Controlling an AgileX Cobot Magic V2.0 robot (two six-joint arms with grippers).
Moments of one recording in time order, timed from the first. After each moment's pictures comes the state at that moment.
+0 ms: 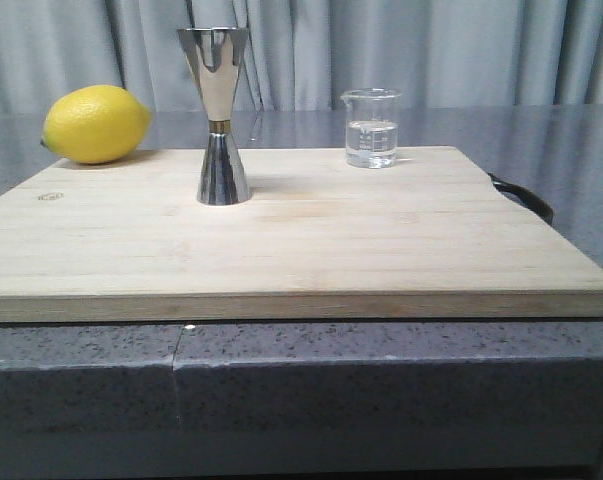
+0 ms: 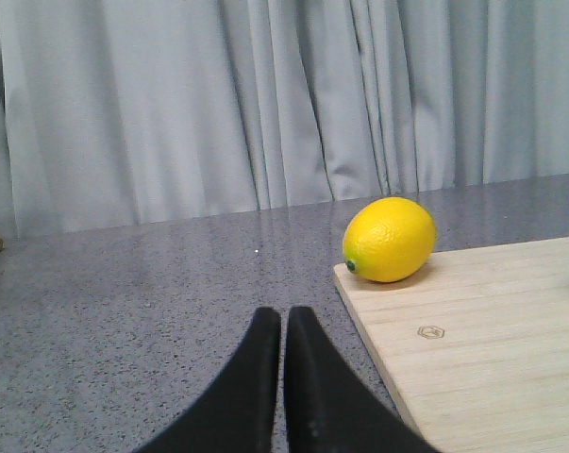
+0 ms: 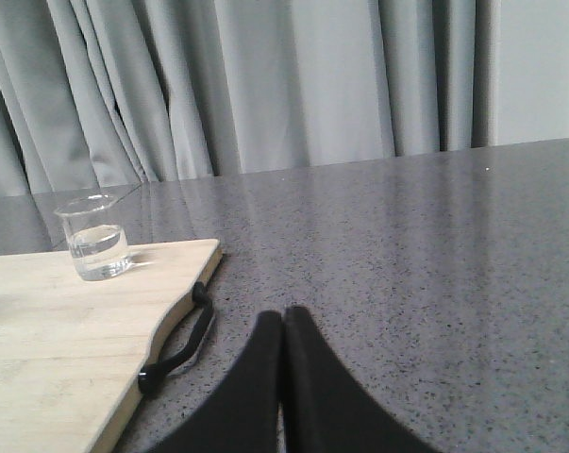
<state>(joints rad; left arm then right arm) -0.16 0.00 0.00 -0.03 -0.04 0.10 0.10 -0.01 0.02 -0.08 -0.01 0.18</state>
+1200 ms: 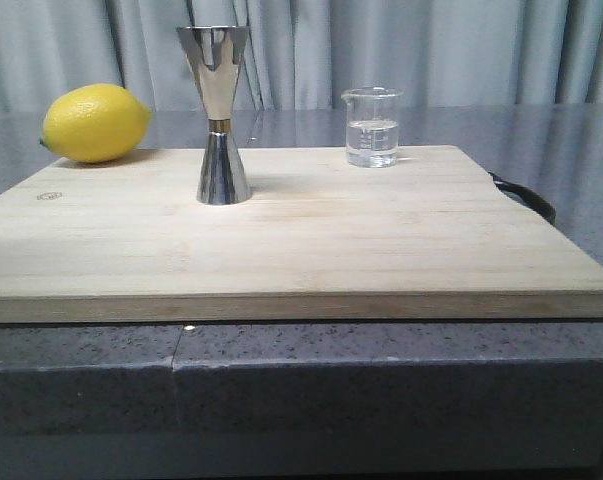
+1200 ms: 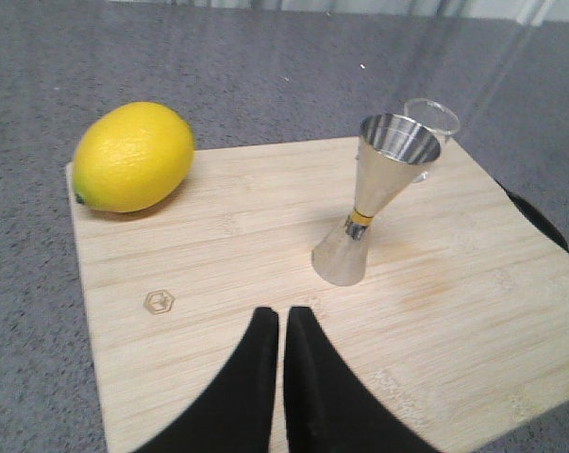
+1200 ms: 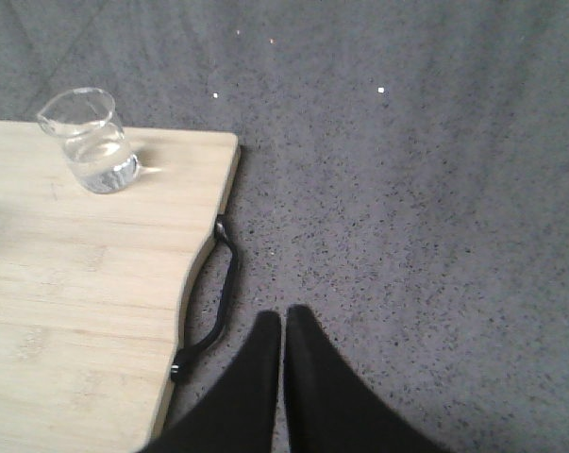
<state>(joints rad) -0.41 0.77 -0.68 -0.43 0.44 0.23 0.17 0.79 -0.71 0.05 0.49 -0.01</state>
